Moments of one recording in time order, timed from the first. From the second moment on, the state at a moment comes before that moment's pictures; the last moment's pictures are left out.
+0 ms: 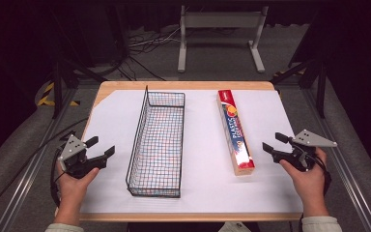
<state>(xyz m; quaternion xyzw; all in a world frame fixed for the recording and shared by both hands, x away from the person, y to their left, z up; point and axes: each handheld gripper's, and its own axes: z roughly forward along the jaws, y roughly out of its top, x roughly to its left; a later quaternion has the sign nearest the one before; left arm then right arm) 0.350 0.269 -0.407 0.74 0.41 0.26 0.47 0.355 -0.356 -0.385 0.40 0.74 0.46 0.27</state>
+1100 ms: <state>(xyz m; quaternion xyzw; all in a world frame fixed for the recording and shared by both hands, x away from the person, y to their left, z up) 0.342 0.274 -0.398 0.73 0.41 0.25 0.48 0.382 -0.332 -0.356 0.44 0.76 0.42 0.22</state>
